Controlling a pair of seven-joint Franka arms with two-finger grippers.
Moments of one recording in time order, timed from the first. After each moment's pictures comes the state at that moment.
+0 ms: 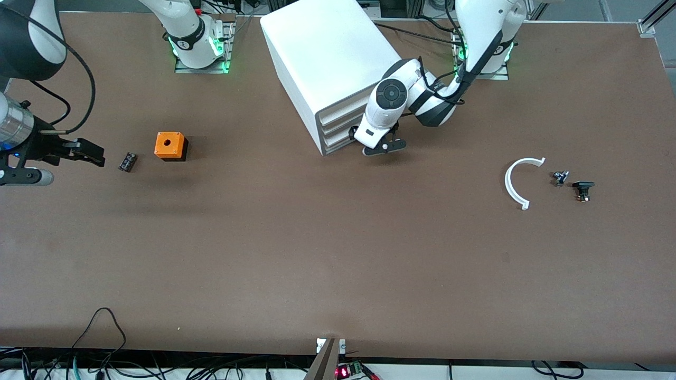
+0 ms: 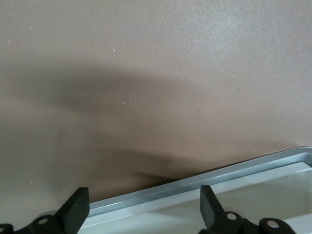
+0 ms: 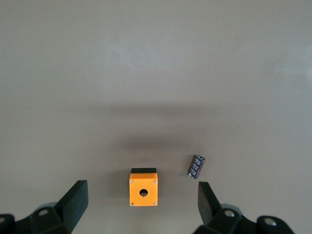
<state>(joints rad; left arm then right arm) -0.33 0.46 -0.48 -2.12 -0.01 2.43 -1.03 0.04 0.14 -0.05 -1.60 -0.07 1.70 -0.02</state>
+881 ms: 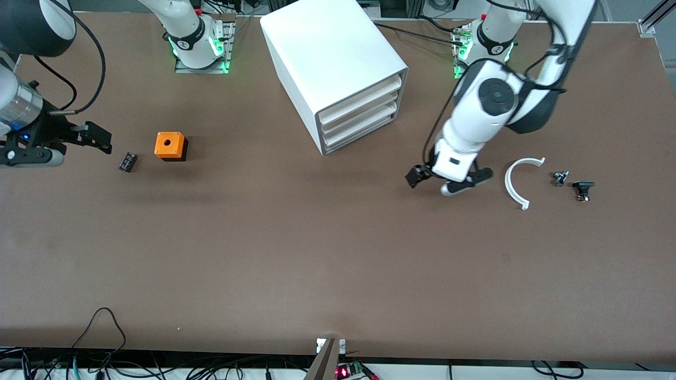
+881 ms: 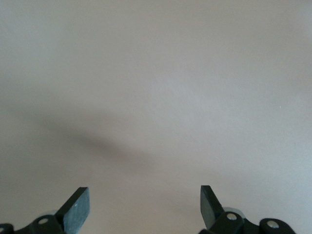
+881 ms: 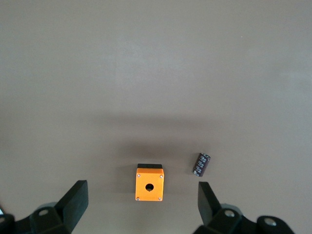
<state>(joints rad) -0.04 0.21 -0.38 -1.98 -0.01 2.31 -0.80 0.09 0.01 -0.08 -1.74 -0.07 1.75 -0.02</state>
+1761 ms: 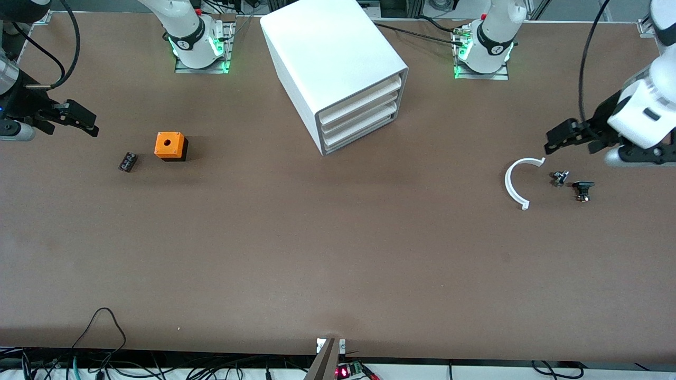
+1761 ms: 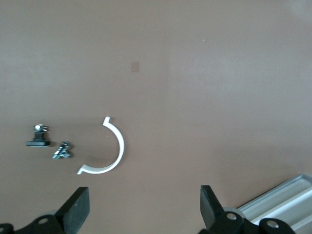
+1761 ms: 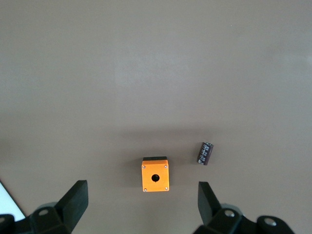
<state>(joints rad) -0.02 0.04 -0.02 -1.58 -0.06 1.62 -0.07 0.10 -0.08 -0.11 -1.79 -0.03 1.73 0.03</state>
